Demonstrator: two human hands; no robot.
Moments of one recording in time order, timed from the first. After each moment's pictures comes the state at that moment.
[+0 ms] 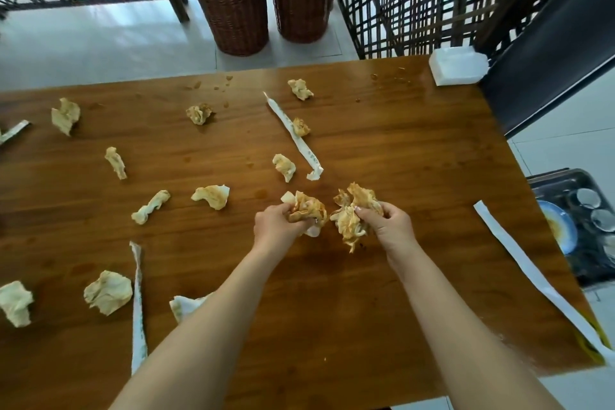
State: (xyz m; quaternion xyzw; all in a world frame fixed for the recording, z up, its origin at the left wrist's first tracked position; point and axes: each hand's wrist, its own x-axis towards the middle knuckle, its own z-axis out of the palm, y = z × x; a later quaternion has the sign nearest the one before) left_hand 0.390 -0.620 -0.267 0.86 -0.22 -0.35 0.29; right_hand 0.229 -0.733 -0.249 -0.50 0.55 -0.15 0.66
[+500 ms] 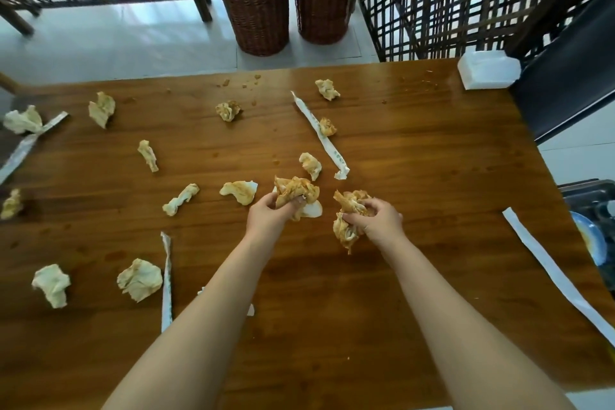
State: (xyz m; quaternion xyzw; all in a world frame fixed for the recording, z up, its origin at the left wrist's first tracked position) left_hand 0.429 -0.588 -0.247 0.77 -0.04 -0.41 0.48; right_hand 0.279 -0.714 -0.259 -0.64 0.56 -0.03 0.53
